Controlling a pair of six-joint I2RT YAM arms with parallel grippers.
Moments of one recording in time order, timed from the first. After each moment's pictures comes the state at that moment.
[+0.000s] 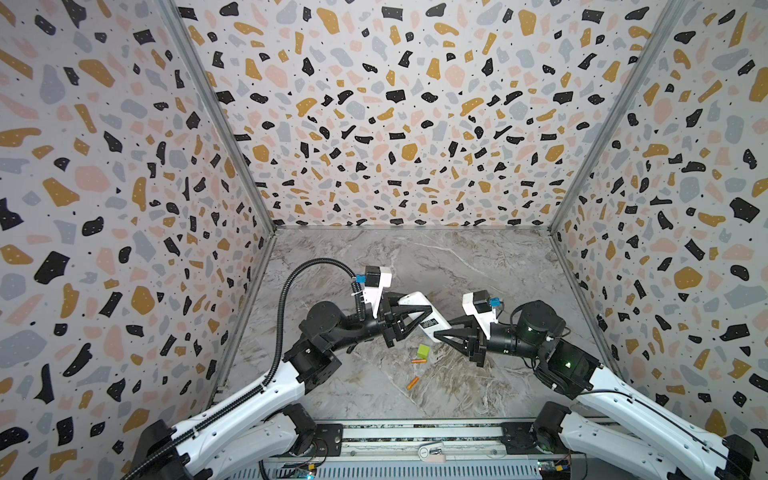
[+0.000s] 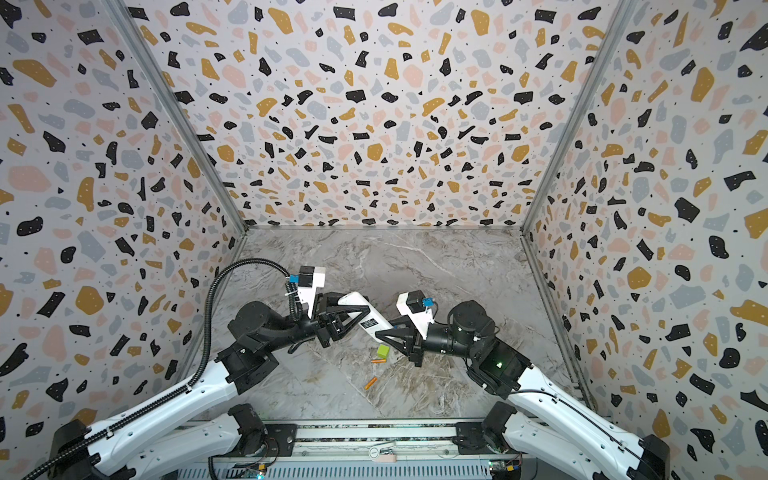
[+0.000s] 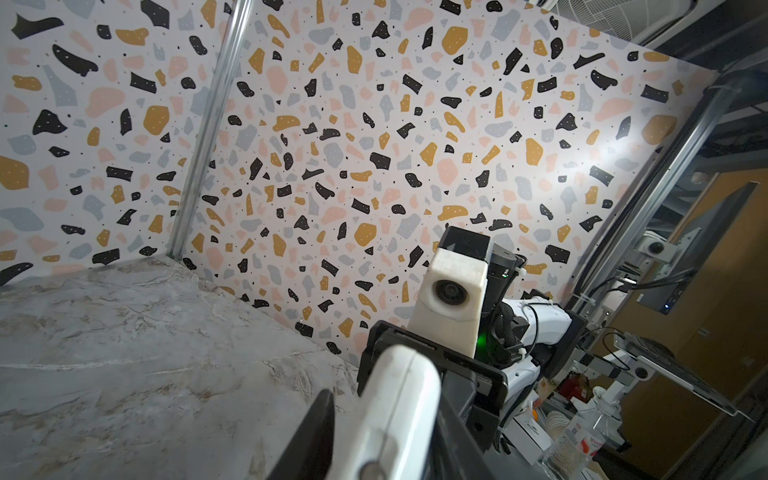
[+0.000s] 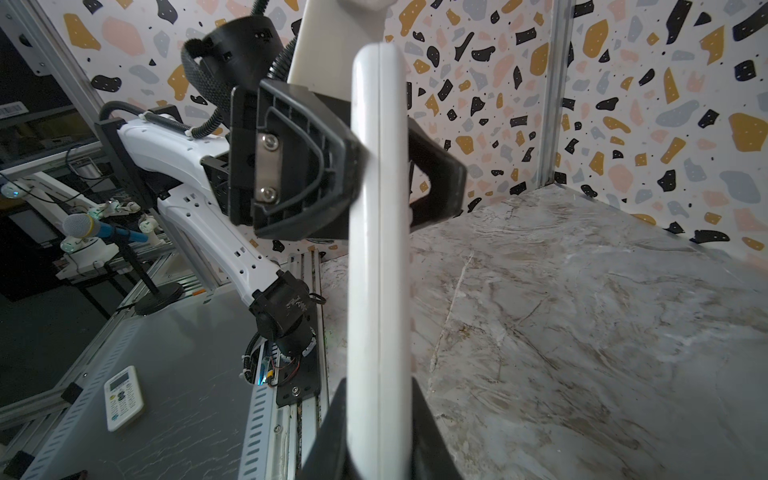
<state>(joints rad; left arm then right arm) -0.79 0.92 0.67 0.51 0.54 -0.57 0.83 0.79 0.71 -0.01 -0.58 0.15</state>
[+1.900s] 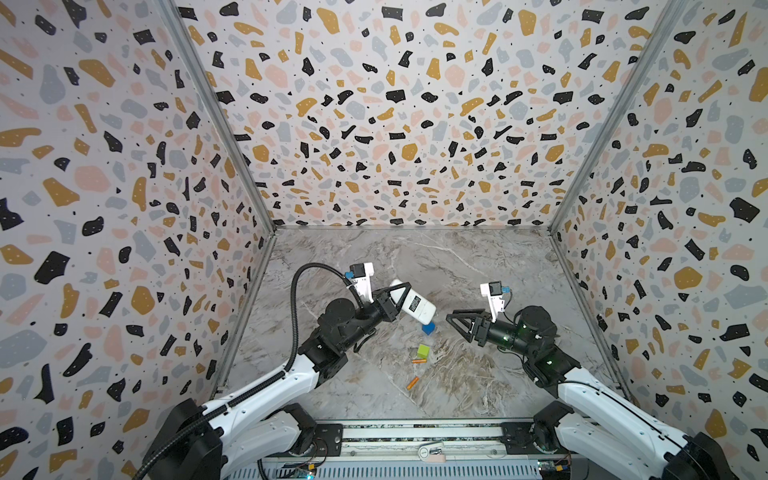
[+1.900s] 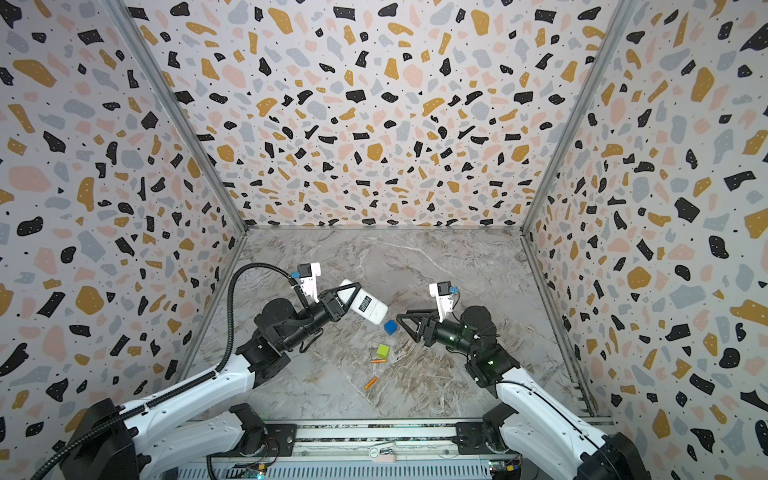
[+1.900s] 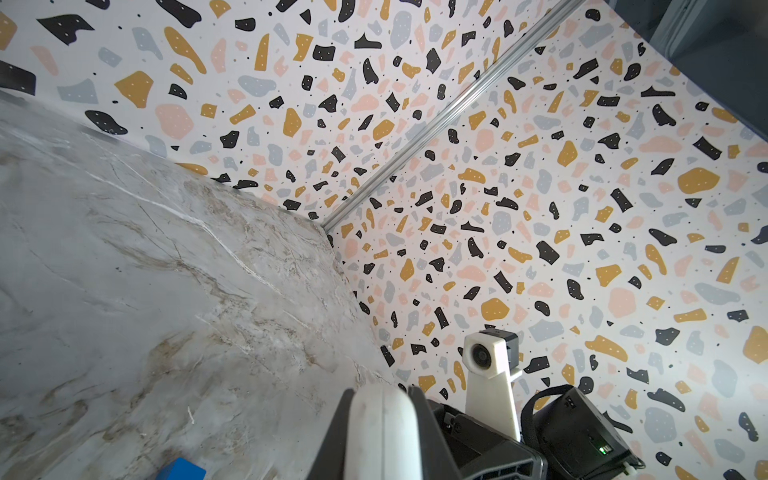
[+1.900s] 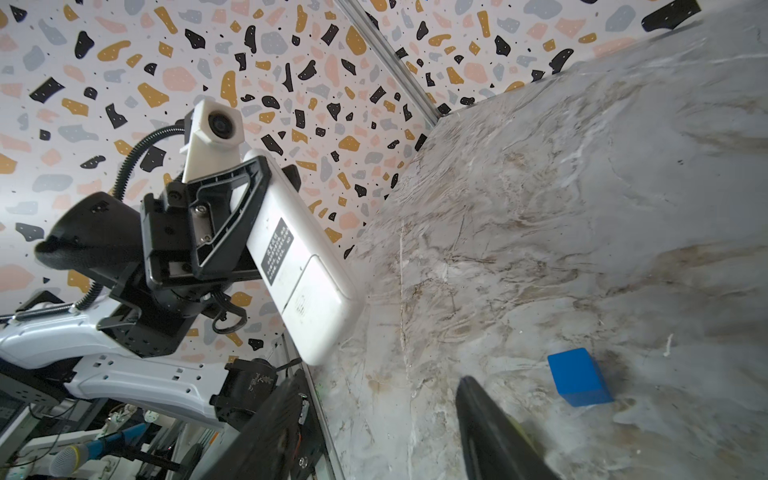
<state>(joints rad) -0.70 1.05 0.54 0.55 0.14 -0.90 0.53 0.88 0.40 0.38 -0.58 0.71</state>
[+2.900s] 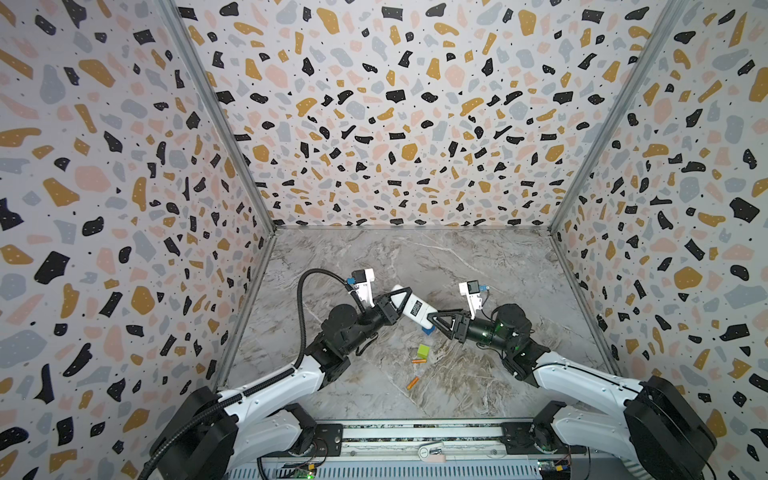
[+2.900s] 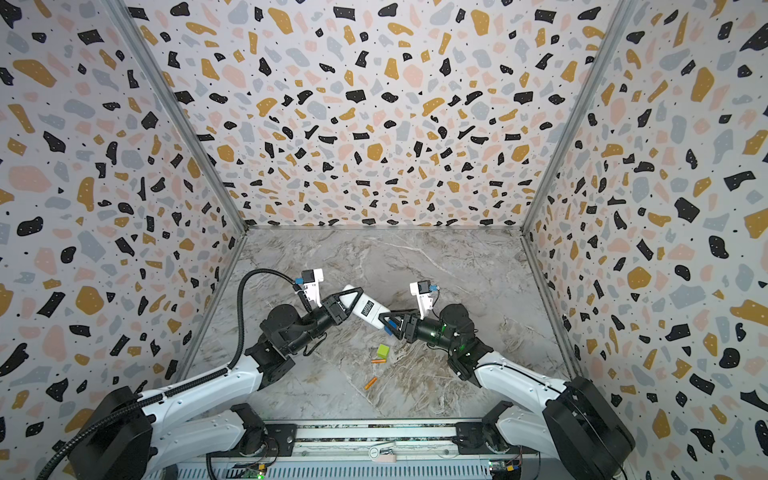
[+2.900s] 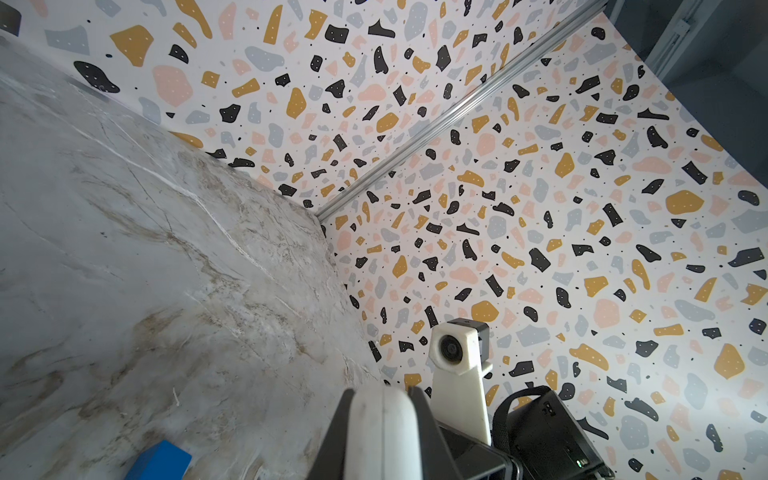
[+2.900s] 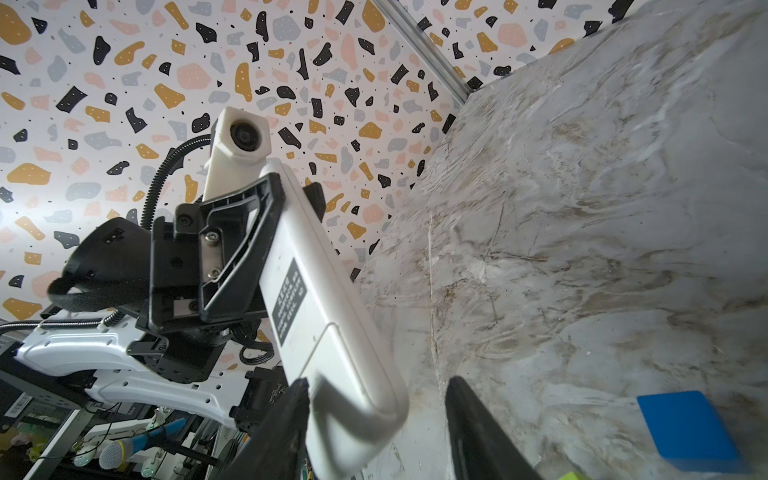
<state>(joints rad) -0.70 1.10 0.48 0.68 0.15 -0.98 0.66 1.15 0.41 0.67 -0.54 0.81</state>
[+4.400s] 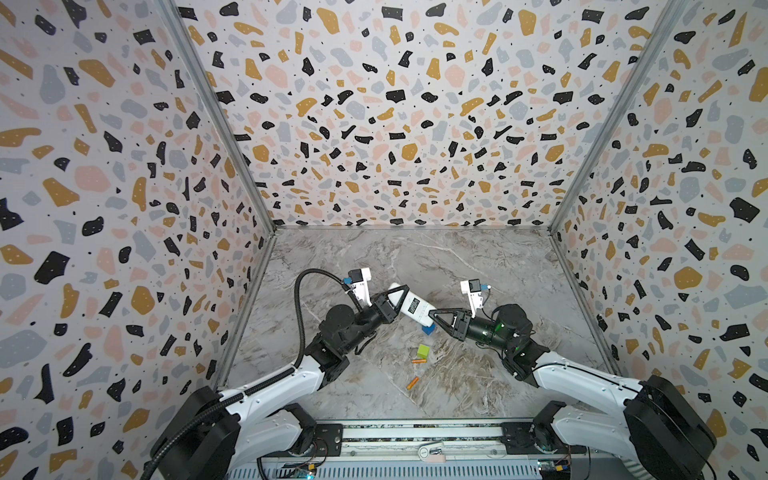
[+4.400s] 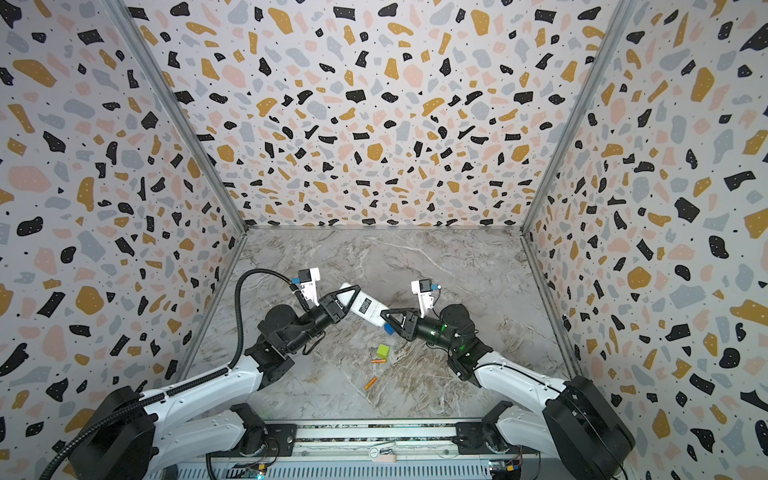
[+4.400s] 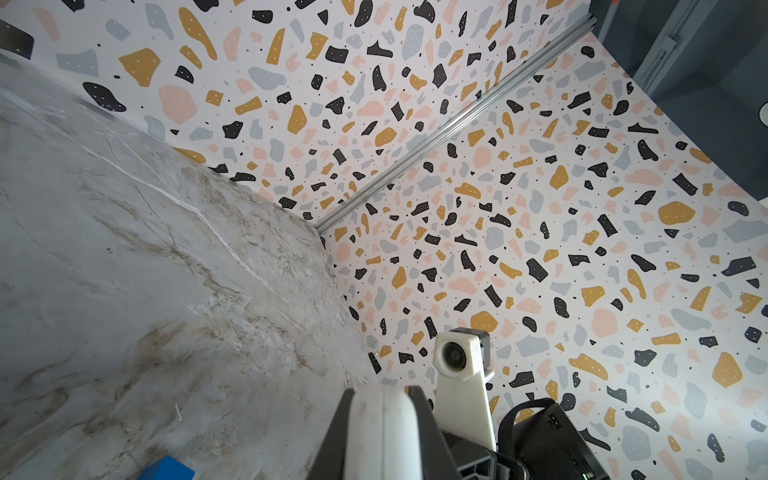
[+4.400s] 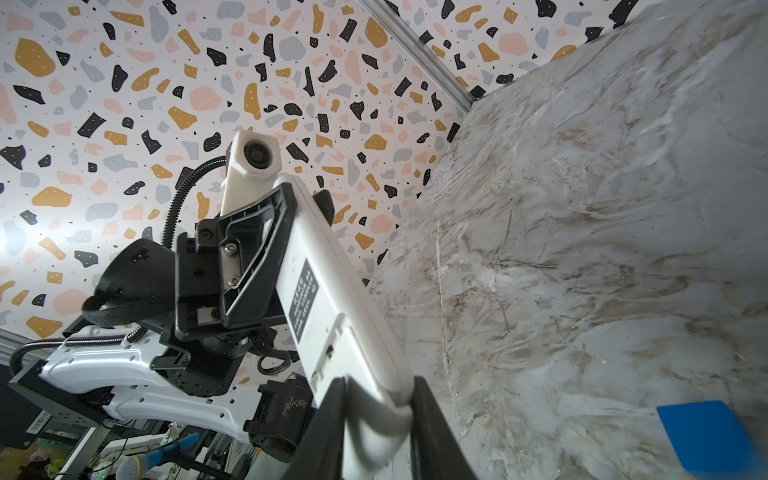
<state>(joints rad) -0.68 1.11 0.46 0.72 0.15 -0.98 0.67 1.15 0.41 0.70 -0.53 0.86</state>
